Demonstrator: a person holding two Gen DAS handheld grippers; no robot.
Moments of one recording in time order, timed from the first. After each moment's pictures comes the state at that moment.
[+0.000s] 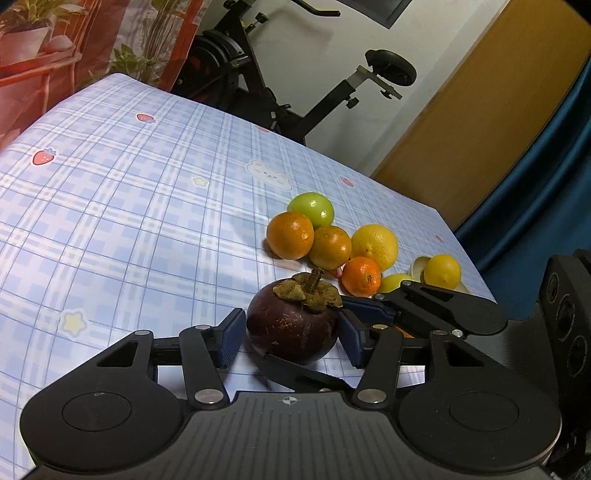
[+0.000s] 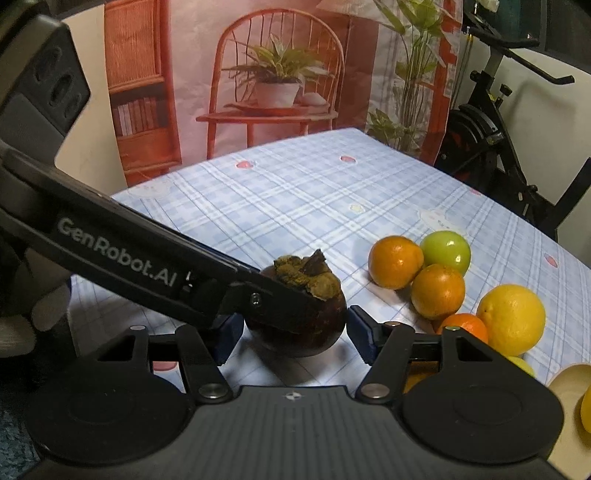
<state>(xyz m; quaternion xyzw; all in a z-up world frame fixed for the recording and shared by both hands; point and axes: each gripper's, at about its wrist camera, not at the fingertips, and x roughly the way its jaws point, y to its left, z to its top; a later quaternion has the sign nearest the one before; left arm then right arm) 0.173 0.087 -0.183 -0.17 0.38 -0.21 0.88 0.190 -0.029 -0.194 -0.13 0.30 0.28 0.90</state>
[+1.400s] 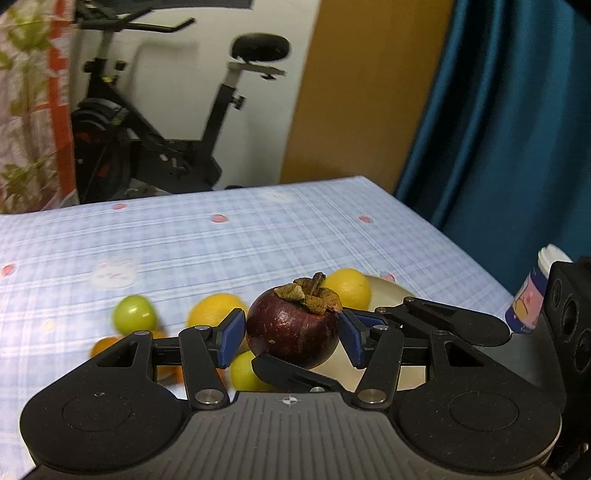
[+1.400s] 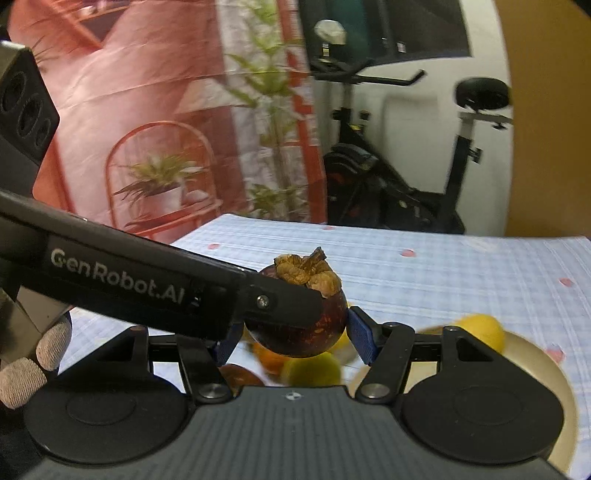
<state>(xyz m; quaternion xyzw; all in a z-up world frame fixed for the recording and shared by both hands) 0.212 -0.060 -0.126 0.02 0.34 -0.30 0.89 0.162 -0.183 -0.149 0.06 0.22 0.14 0.96</state>
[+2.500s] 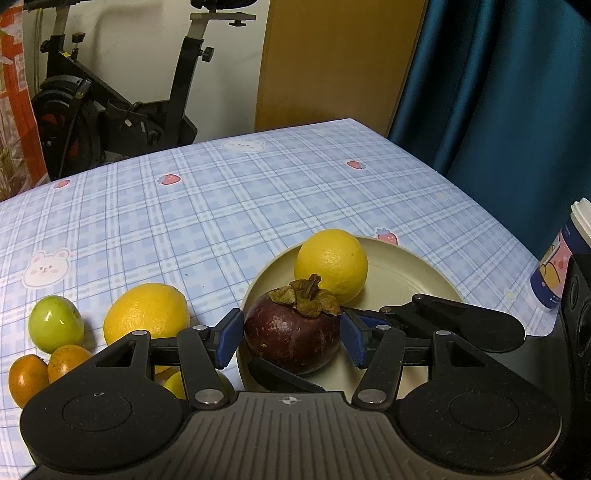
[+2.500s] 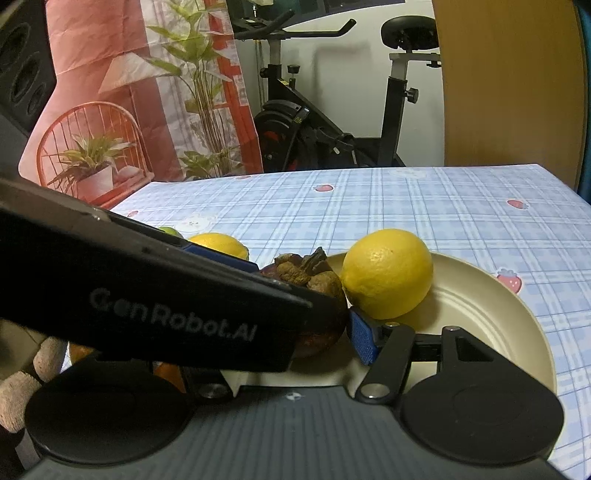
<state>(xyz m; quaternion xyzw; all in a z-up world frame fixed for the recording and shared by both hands) 0.247 -0.122 -0.171 0.07 0.40 -0.31 0.86 0.181 -0.224 -0.190 0.09 0.29 0.06 0.95</state>
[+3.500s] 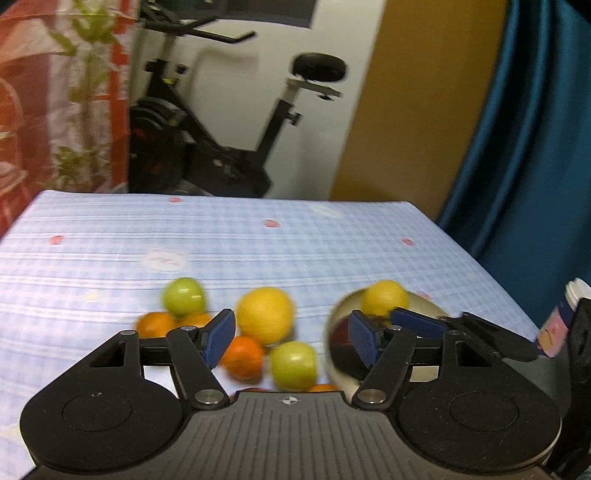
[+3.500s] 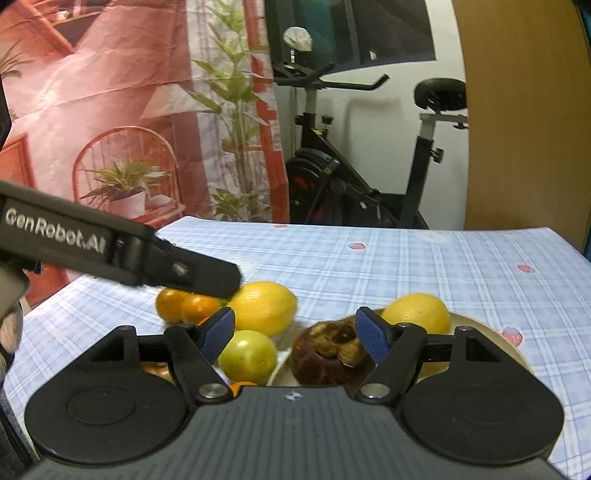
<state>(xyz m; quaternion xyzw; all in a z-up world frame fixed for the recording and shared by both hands) 0.189 -0.021 -0.122 -0.02 0.32 -0.20 0.92 0.150 -0.190 -0.157 0.04 0.20 0.10 0.97</state>
